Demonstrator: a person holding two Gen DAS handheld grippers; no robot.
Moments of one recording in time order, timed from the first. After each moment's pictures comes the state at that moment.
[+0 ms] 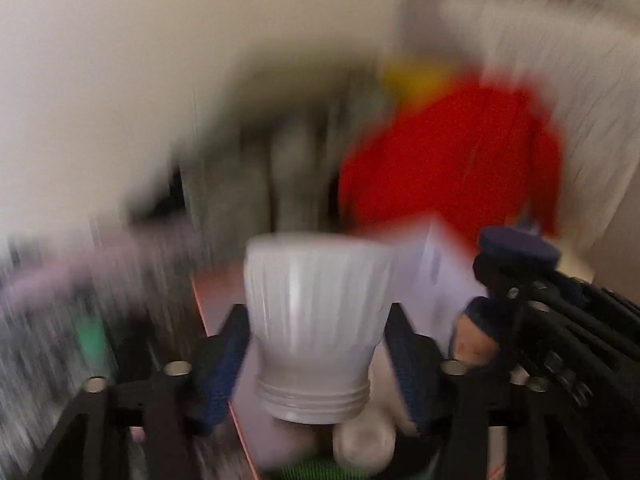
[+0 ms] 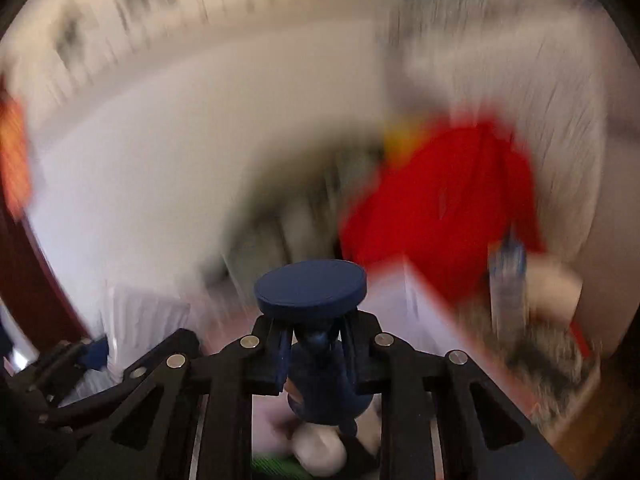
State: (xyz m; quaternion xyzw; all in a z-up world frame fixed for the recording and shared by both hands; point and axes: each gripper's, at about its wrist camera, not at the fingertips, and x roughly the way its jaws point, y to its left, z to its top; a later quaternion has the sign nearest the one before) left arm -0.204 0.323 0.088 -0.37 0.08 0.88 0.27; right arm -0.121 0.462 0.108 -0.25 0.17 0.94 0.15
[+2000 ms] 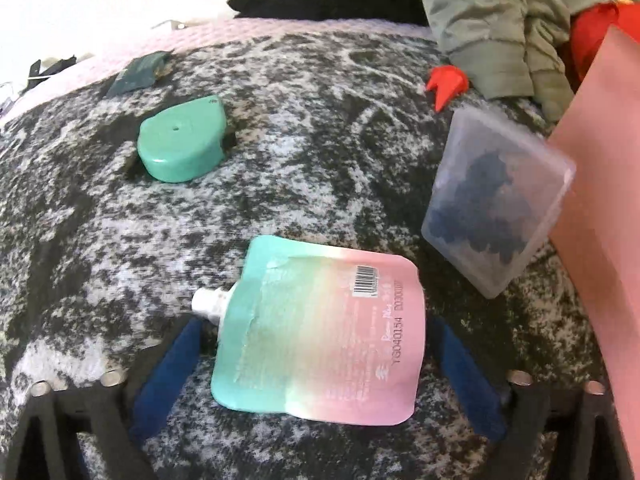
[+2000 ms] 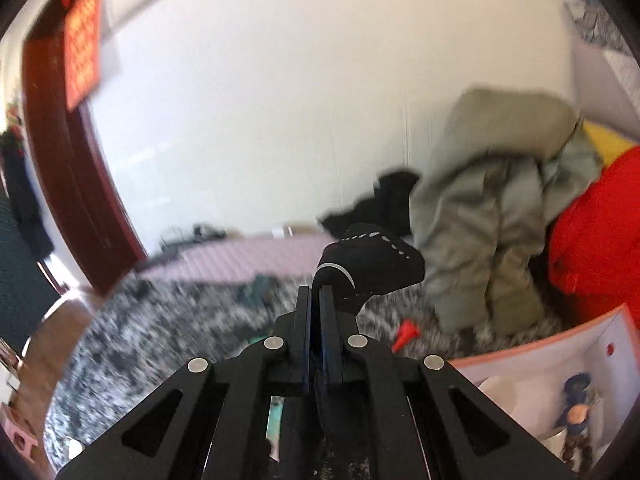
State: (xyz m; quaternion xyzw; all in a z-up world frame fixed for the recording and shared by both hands) left arm -0.370 0.148 -0.107 -0.45 0.05 0.87 0.19; right arm -0.347 0.257 0.094 -0.26 0.08 0.96 -0.03
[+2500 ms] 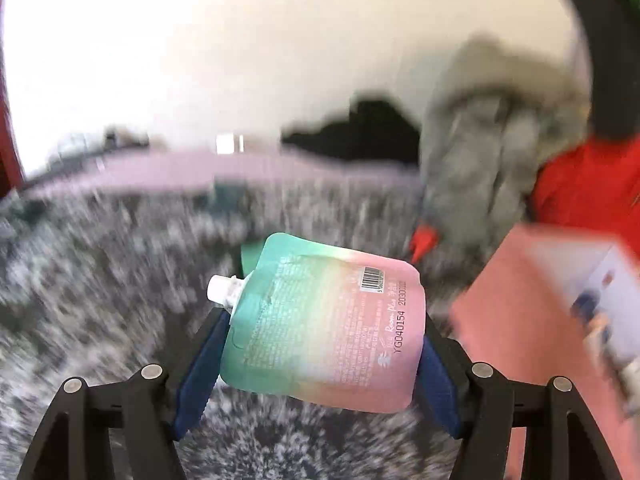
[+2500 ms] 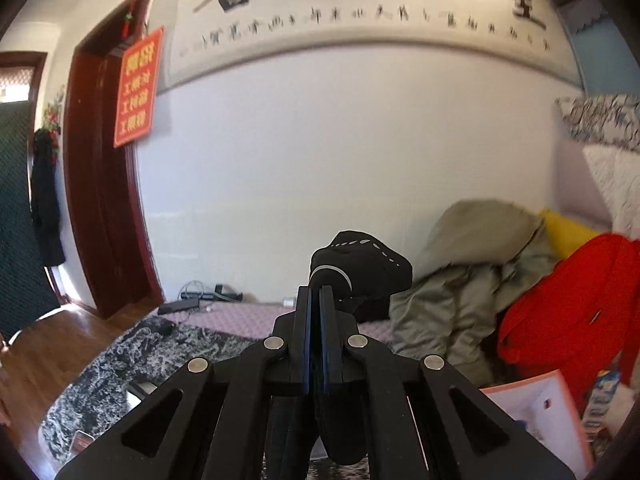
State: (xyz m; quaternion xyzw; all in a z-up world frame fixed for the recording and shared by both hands) left arm -0.287 0.079 0.055 -0.30 -0.04 0.94 0.17; right arm -0.215 0.257 0.204 -0.13 0.02 0.99 -0.03
